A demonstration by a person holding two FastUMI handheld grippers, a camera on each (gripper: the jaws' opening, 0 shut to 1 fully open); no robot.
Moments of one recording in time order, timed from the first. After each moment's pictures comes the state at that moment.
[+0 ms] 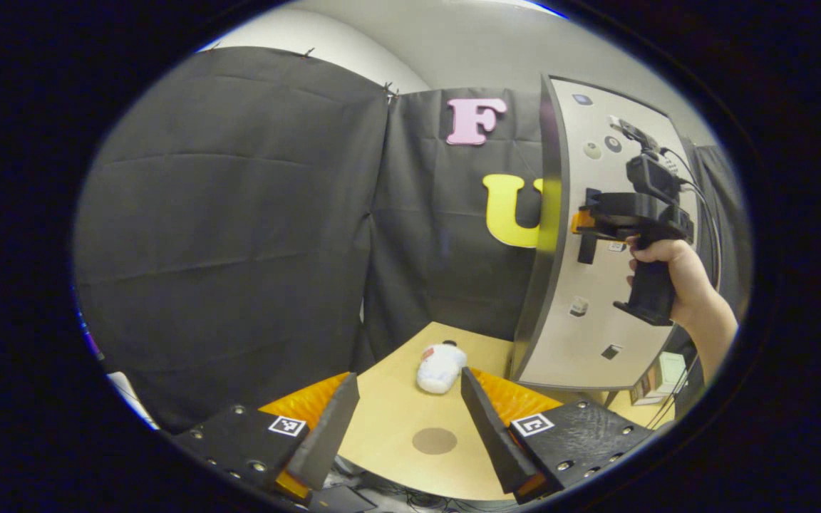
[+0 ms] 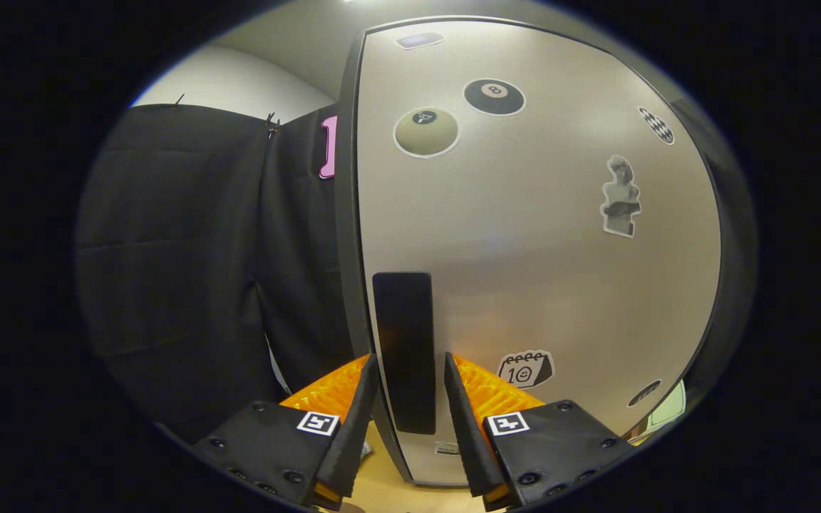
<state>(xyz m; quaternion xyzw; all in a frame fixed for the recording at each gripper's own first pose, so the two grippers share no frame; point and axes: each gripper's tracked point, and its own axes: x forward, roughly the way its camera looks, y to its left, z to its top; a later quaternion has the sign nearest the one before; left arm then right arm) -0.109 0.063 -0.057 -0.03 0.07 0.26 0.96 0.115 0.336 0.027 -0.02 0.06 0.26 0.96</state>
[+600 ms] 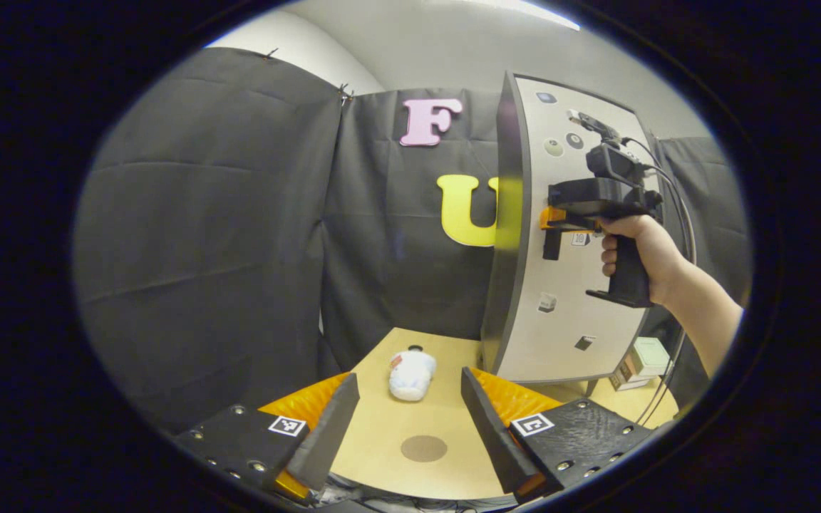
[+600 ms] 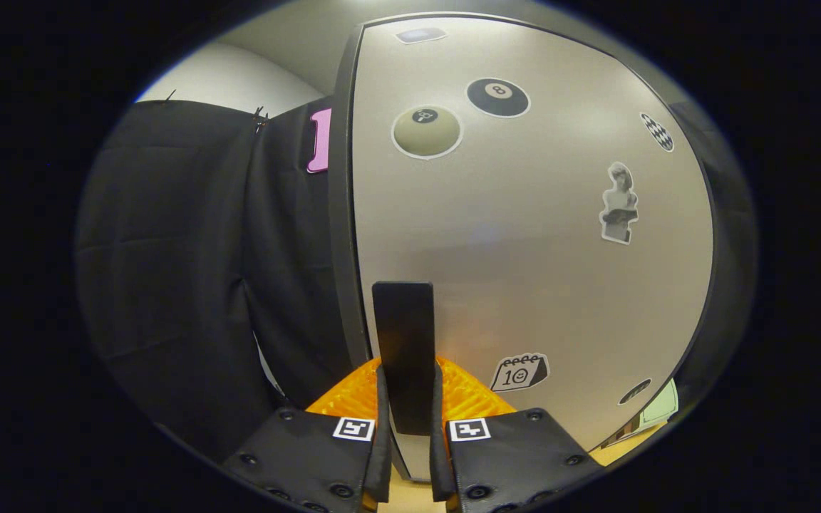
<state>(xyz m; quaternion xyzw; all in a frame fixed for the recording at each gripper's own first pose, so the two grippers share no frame) -0.086 0.083 -0.057 -0.01 0.06 0.17 0.98 0.113 0.335 0.030 -0.04 0.08 0.23 0.97</state>
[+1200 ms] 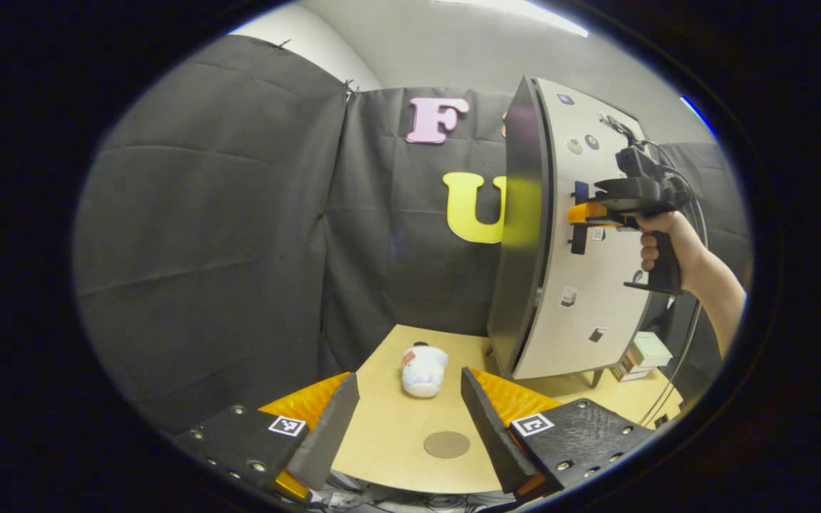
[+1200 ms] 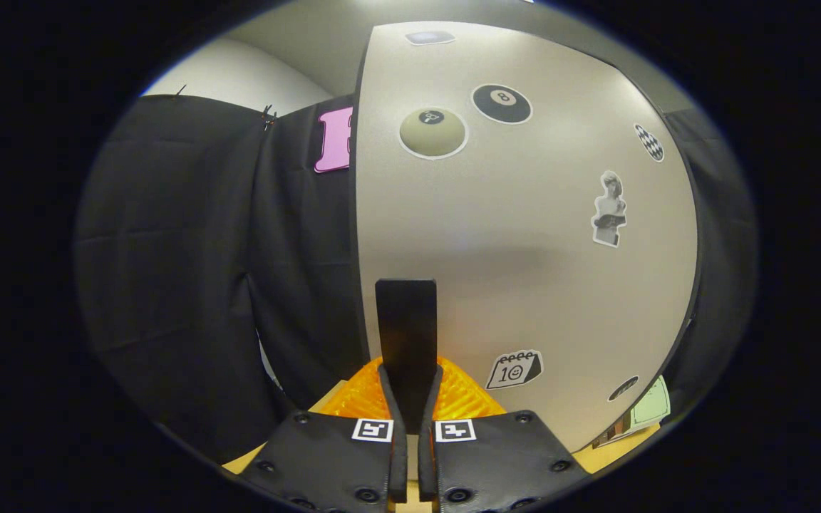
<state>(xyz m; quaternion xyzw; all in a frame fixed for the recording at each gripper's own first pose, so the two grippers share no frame) -0.080 0.148 -0.075 -0.02 0.06 0.14 0.99 0.096 0.328 0.029 -0.05 0.06 0.23 0.97</state>
